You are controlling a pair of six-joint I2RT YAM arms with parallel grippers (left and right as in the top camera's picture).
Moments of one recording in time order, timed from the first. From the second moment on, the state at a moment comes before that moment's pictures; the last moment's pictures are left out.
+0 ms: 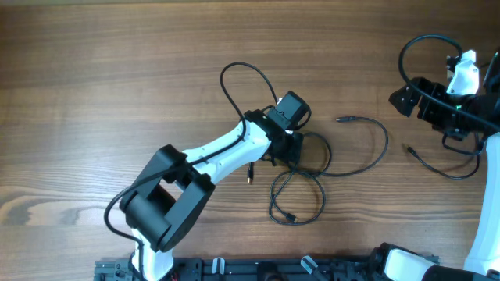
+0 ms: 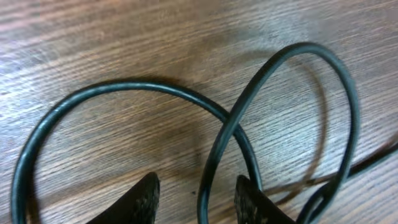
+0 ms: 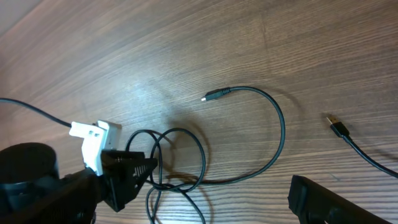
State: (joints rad) left arm -0.77 1.96 1.28 -0.55 0.13 -0.46; right arm -0.33 1.38 1.46 -1.25 -0.42 0.07
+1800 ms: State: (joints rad) left arm -0.58 1.41 1.45 -0.55 0.21 -0.82; right arm 0.08 1.52 1.46 -0.78 -0.66 0.51
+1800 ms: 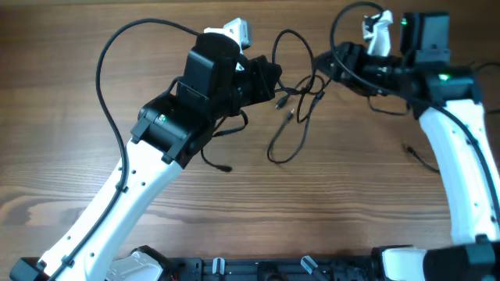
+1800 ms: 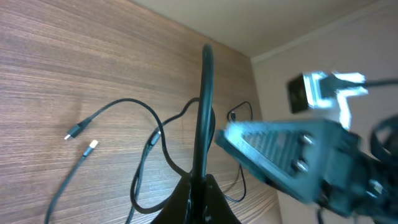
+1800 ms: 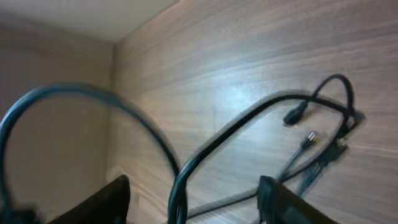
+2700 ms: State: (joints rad) left arm -0.58 1.41 1.45 -0.60 0.19 -0.83; right arm 0.12 1.64 1.47 -0.63 -0.63 0.71
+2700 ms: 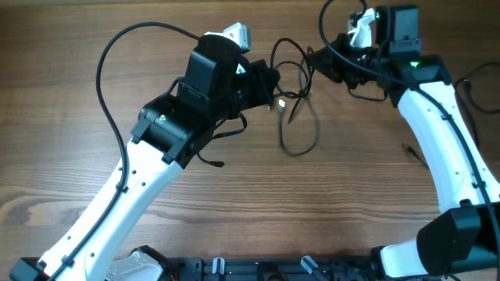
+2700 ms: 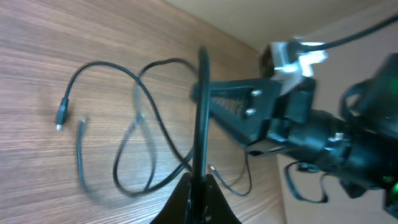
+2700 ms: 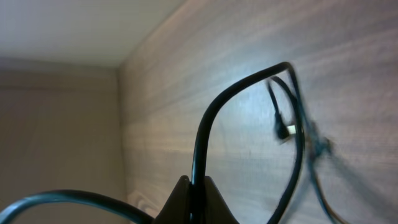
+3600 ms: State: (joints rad) left arm -0.52 1.67 1.45 -0.75 -0.08 -0.81; right arm -0.85 1.53 1.84 -0.82 -0.93 0.62
